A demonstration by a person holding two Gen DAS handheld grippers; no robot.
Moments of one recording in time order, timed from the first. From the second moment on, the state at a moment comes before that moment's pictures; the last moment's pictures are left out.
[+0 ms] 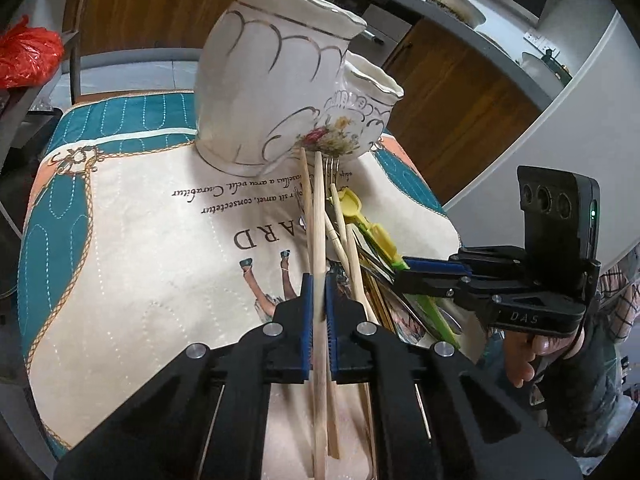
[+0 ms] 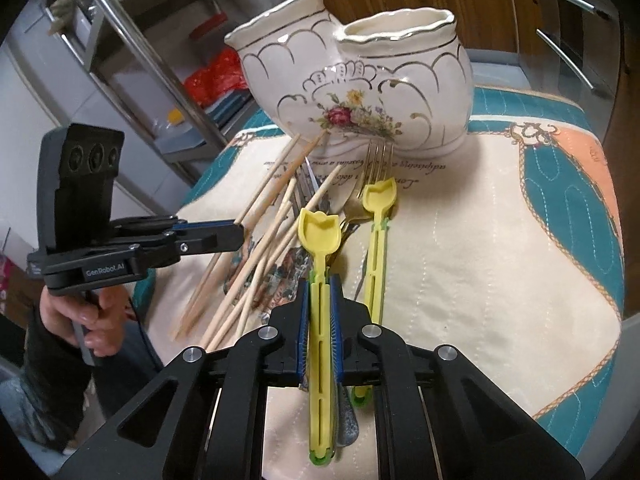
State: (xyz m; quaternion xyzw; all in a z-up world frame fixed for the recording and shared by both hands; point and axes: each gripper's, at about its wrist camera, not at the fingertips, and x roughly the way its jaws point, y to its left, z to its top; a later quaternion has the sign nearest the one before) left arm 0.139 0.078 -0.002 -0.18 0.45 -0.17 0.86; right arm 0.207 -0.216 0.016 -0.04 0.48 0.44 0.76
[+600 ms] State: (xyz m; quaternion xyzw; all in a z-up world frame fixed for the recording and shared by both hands) left arm 0.112 0.091 0.042 -0.18 0.37 -0.16 0.90; right arm 0.213 -0.228 0.054 0.01 0.41 0.46 0.79
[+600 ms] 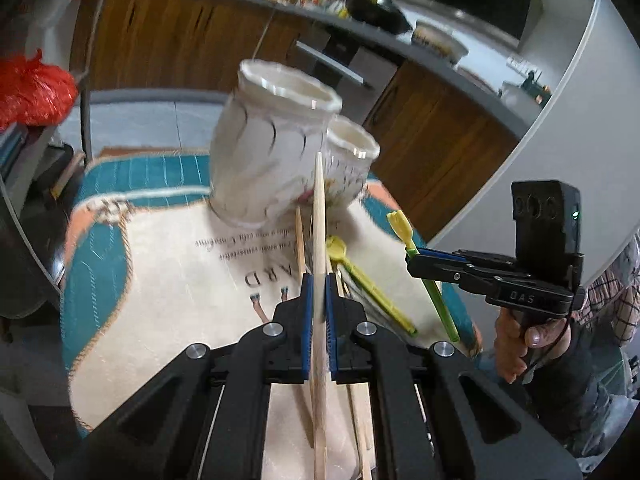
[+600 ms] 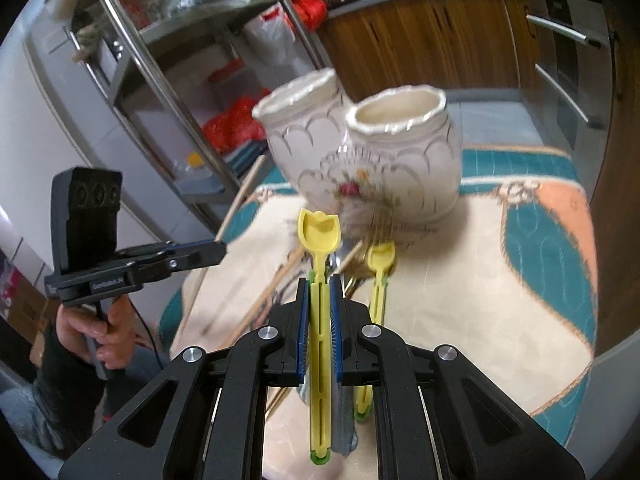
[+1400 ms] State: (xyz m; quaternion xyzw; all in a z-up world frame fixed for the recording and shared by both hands) left arm 0.170 0.101 0.142 -0.12 0.13 -0.11 0.98; right arm 0.296 -0.206 0.112 0.09 0.23 0.47 0.85
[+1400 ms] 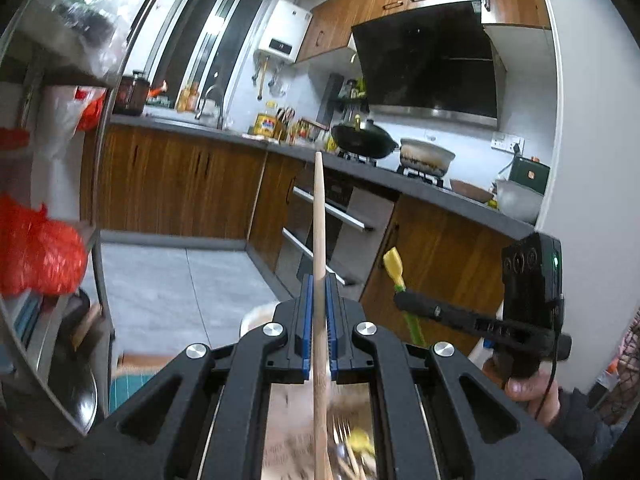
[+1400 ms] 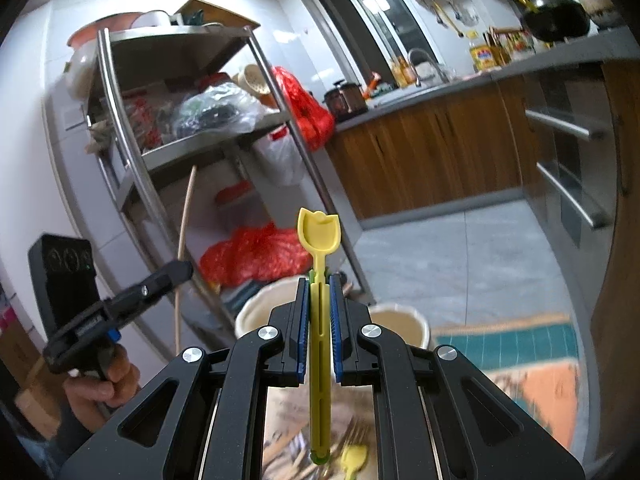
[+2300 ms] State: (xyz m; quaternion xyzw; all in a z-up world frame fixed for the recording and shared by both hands) left arm 0.228 0.097 0.106 -0.13 0.13 -0.07 0.98; right arm 0.319 -0.177 0.090 0.02 0.22 0.41 0.88
